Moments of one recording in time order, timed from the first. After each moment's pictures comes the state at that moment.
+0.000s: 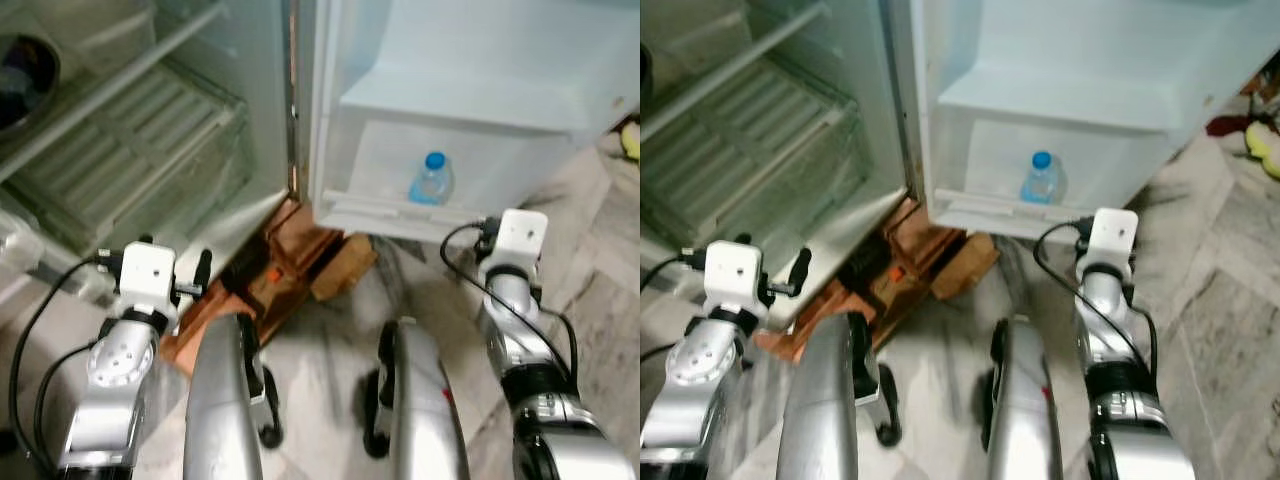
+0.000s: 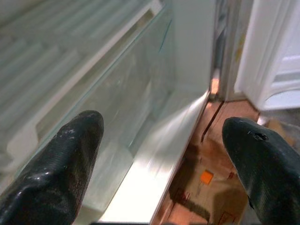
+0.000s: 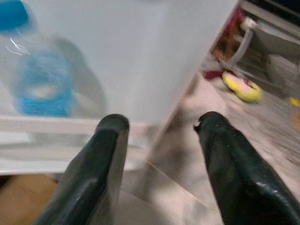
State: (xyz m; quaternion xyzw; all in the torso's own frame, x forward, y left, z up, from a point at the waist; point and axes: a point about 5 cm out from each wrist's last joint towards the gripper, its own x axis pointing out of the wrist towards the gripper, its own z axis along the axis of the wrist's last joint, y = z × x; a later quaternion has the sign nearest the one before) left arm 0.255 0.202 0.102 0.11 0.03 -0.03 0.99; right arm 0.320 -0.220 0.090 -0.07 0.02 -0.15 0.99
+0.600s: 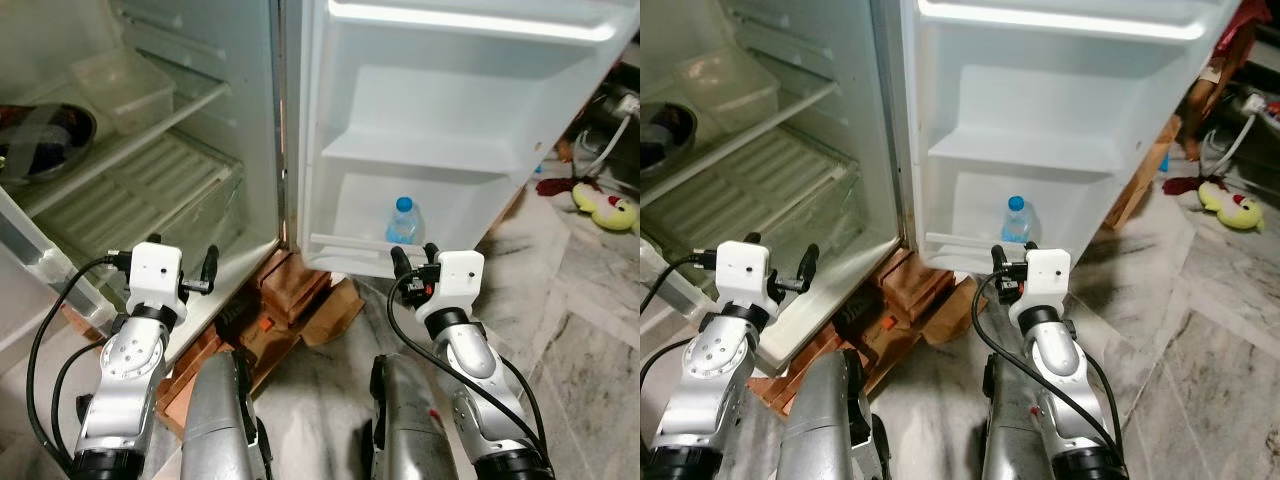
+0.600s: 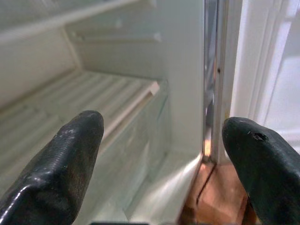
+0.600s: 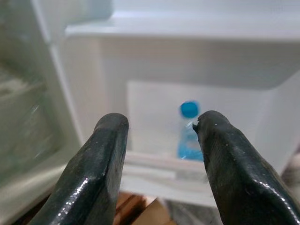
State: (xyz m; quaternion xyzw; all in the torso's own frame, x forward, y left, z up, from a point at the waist) left arm 0.269 0.197 0.097 0.10 0.01 -0.03 0.99; right arm 0.268 -0.144 0.090 0.03 0.01 0.04 1.00
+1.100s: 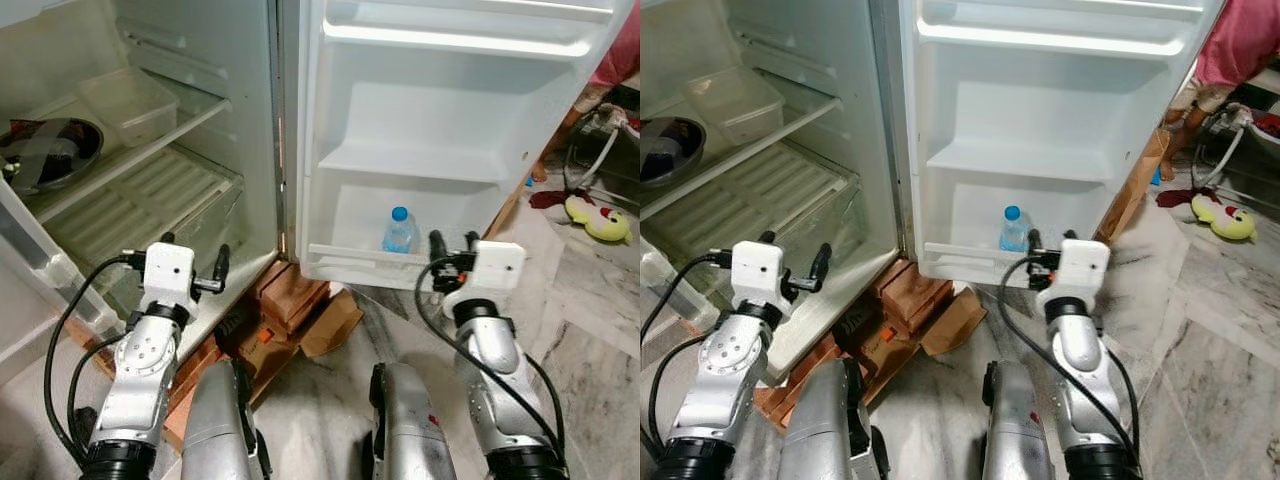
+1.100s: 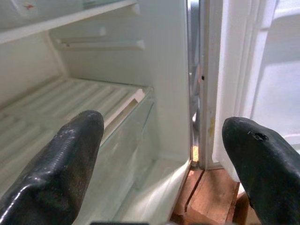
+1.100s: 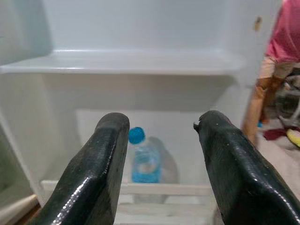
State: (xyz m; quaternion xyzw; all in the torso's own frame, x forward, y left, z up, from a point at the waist) left arm 0.271 0.185 0.085 0.09 0.02 -0.05 0.99; right arm 0.266 -0.176 0.097 0.02 -0.02 -0.04 1.00
